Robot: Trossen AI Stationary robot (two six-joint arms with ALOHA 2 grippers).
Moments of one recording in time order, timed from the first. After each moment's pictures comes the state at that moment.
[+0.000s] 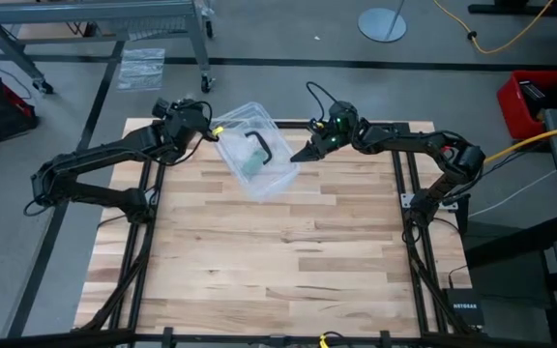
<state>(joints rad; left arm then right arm) 0.46 1.10 1.00 -0.50 -1.03 -0.03 -0.62 1.61 0.91 0.35 -1.01 0.94</state>
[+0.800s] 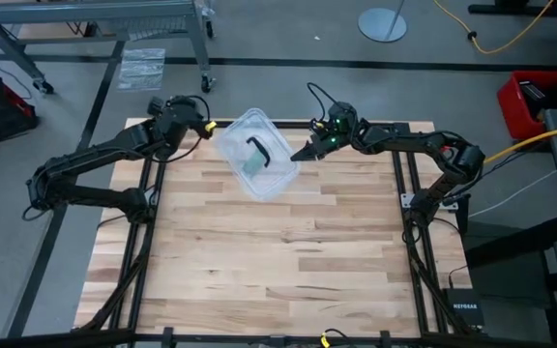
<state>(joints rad) 0.48 1.06 1.00 -0.52 -0.93 -0.07 -0.62 1.61 0.90 0.33 -0.94 0.94</state>
